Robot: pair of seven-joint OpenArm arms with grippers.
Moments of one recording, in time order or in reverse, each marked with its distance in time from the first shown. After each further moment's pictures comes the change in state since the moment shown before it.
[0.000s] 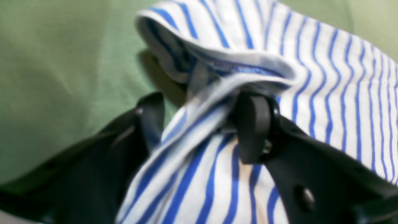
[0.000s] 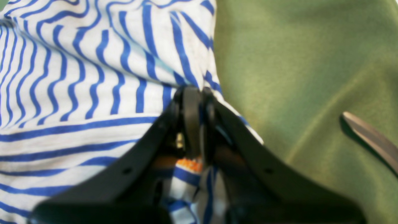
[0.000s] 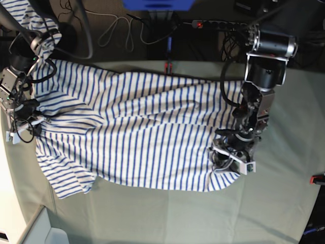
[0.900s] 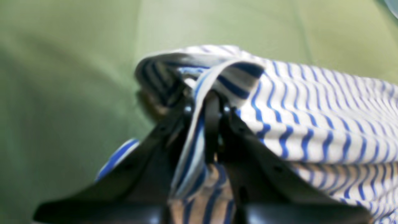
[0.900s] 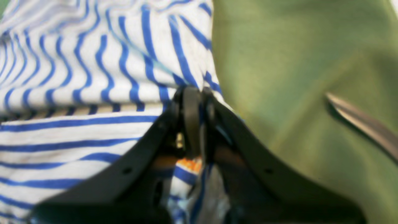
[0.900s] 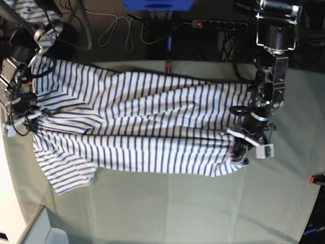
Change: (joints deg) left arm 18.2 -4.4 -5.8 29.0 -0.8 -1.1 2.2; right arm -5.3 -1.0 -0.1 6.6 7.4 0.2 -0.7
